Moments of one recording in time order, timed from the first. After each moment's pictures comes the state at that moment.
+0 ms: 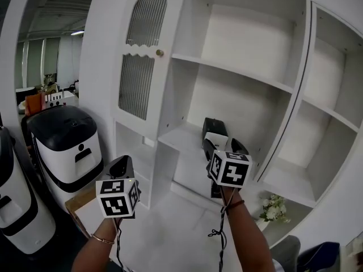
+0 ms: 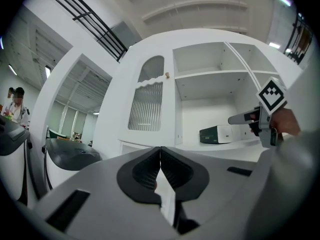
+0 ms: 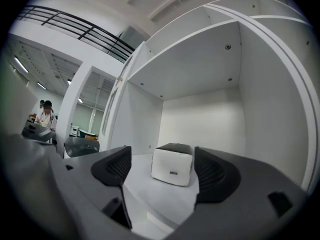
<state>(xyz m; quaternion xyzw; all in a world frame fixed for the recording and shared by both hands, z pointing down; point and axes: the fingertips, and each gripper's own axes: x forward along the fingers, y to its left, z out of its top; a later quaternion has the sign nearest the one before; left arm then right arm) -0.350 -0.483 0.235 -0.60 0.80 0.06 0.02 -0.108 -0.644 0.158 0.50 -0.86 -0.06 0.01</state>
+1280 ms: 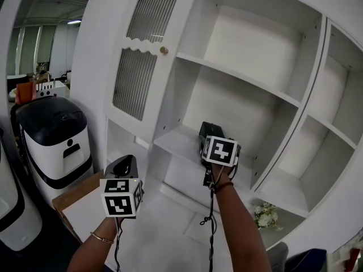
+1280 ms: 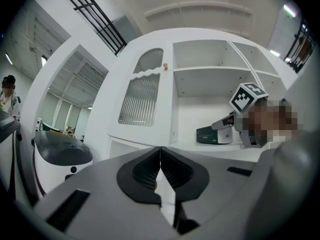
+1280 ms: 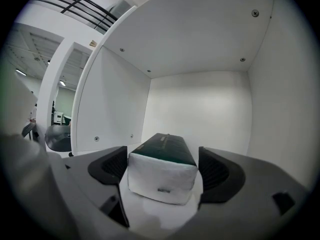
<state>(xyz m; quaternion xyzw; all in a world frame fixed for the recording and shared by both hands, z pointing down) -0.345 -0.528 0.238 -0.63 0.77 0.07 0.00 -0.122 -0.724 0.160 0.58 -0.81 -0.02 0.10</state>
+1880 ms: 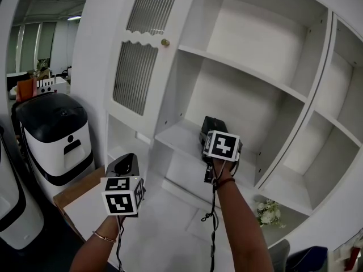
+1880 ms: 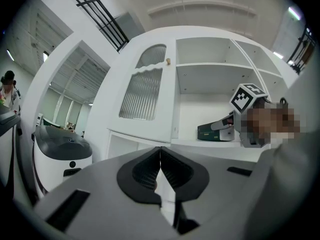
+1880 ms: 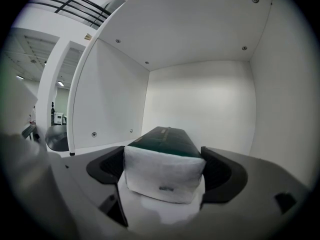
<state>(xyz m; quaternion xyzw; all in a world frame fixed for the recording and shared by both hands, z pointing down) -0.346 -0.535 0.253 -0.63 0.77 0.07 -0.02 -0.126 -0.734 0.177 0.58 -0.81 0.00 0.11</state>
